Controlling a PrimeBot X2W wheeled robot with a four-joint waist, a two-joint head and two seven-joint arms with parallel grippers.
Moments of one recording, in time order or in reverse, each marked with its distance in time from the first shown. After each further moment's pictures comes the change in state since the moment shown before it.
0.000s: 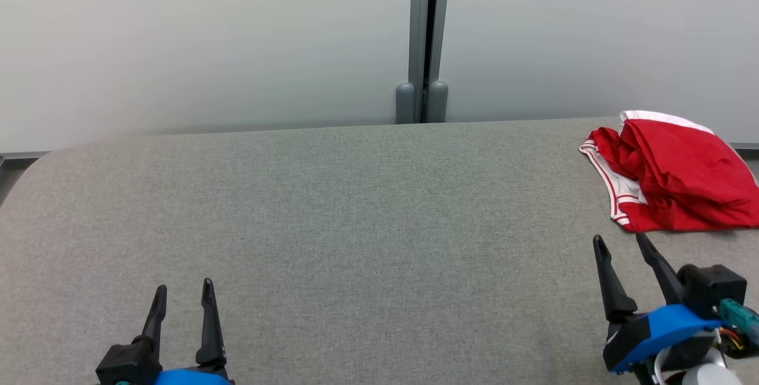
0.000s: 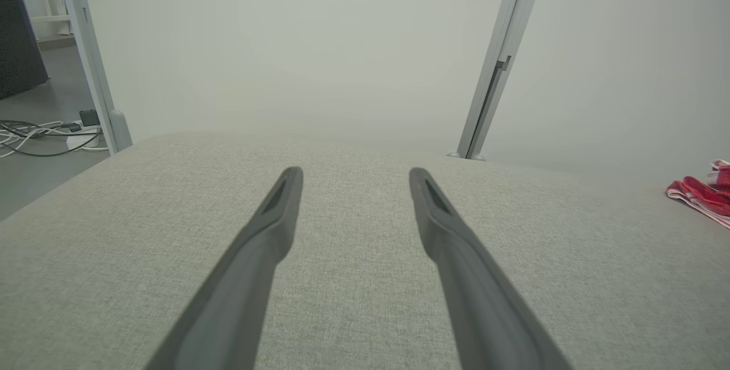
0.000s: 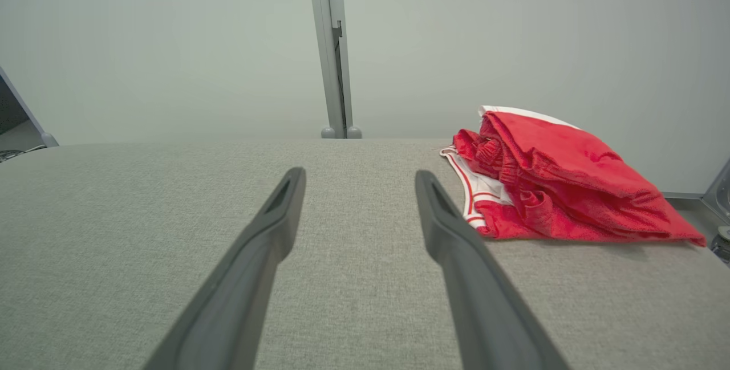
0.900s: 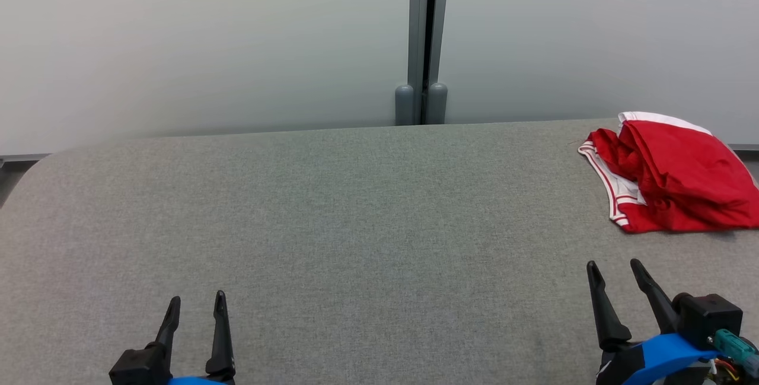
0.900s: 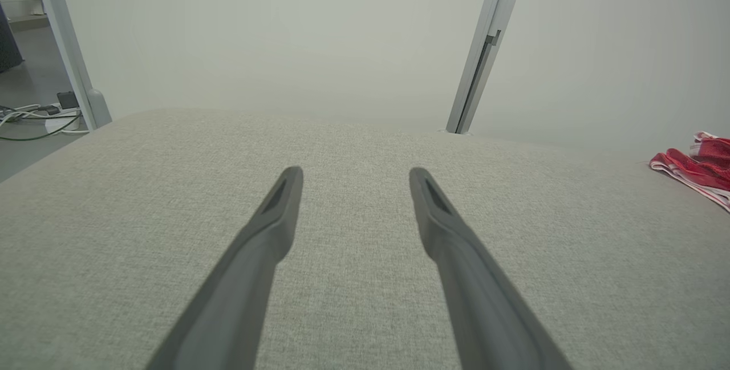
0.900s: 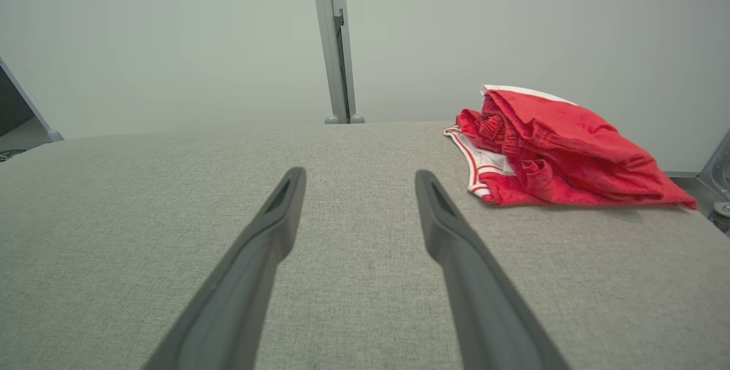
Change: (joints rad) left arm 0.005 -0.003 -0.020 0.061 -0.001 -0.027 0.000; right arm 0.136 0.077 -0.028 -0.154 -0.046 0.000 0.045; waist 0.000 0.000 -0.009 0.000
